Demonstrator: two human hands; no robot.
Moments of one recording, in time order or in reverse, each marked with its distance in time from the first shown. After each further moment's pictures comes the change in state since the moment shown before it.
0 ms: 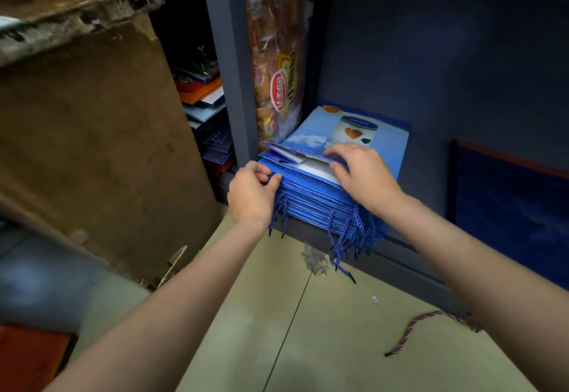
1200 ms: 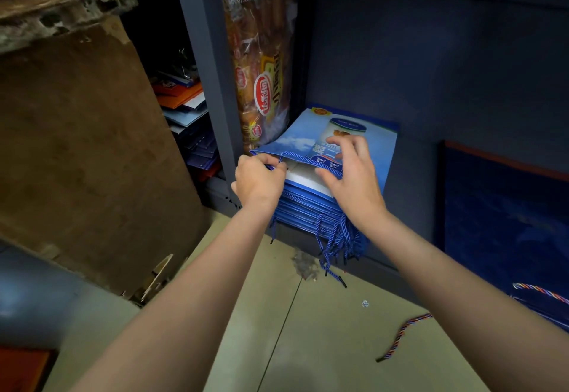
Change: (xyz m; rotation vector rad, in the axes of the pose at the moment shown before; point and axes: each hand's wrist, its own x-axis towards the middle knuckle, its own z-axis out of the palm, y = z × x) left_hand 0.010 0.038 0.025 -0.030 -0.062 -0.095; right_hand -0.007 0.008 0.019 0.281 0.273 0.084
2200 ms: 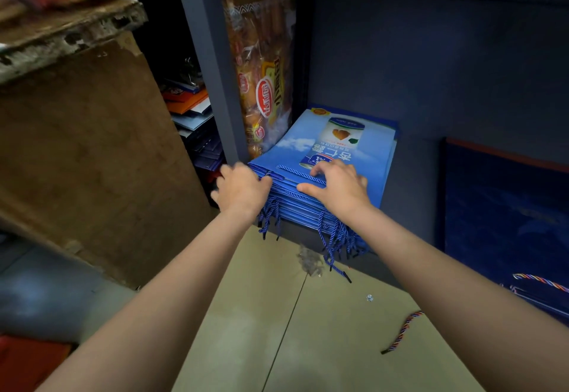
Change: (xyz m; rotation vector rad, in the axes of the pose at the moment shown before) left_hand -0.002 -0.015 -0.033 0.468 -0.066 0.019; right_hand 0.000 -0.001 0.015 -0.266 -0.327 0.154
